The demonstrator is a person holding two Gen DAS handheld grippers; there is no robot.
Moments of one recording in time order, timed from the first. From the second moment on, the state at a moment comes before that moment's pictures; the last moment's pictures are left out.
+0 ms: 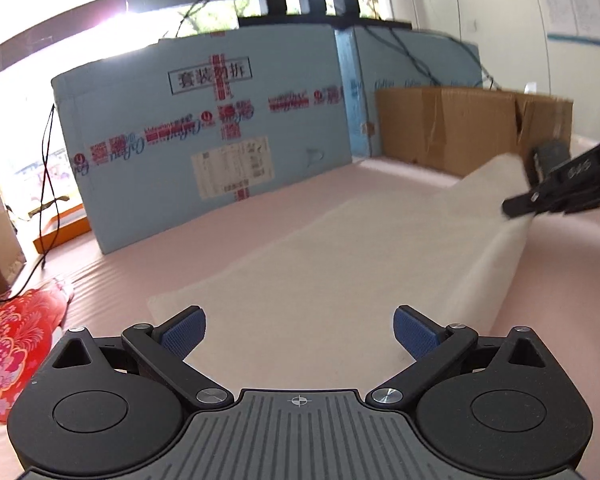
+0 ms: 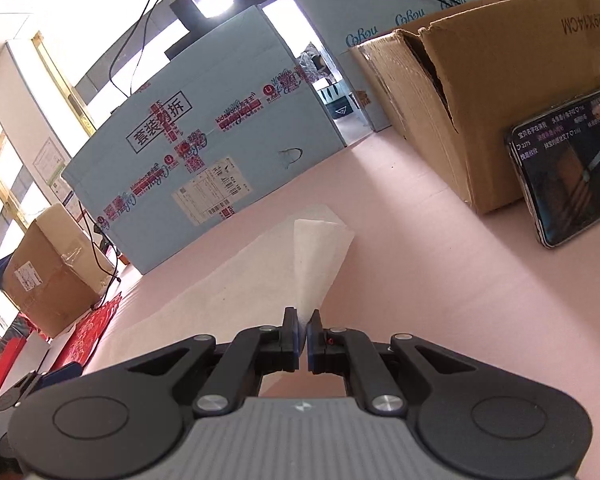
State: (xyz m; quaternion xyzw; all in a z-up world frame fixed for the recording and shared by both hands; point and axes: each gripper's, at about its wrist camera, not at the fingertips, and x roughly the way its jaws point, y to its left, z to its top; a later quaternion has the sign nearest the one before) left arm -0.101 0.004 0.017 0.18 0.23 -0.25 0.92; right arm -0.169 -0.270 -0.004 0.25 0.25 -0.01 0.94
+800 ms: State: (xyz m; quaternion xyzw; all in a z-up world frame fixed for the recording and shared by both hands) left arm -0.140 -0.050 0.015 0.24 0.17 -0.31 0.90; right arm -0.180 -0.222 0.005 0.03 0.25 0.04 0.97
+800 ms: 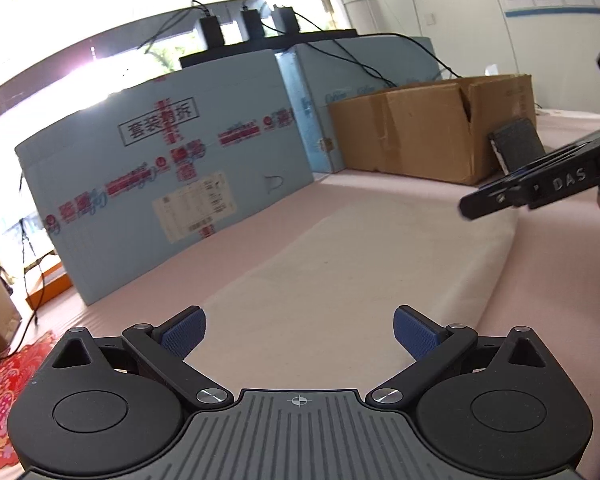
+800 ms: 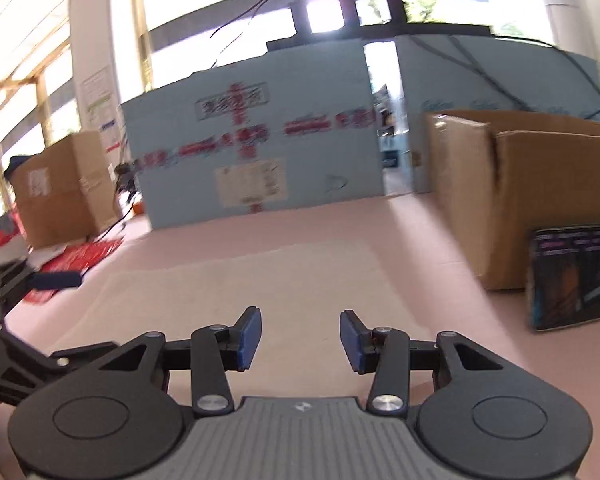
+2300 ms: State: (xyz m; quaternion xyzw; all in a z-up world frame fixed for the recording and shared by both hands) left arm -0.132 -0.033 0.006 0.23 0.22 -0.32 0.89; right arm -0.210 -0.195 -0.044 -0.56 0.19 0.16 0.79
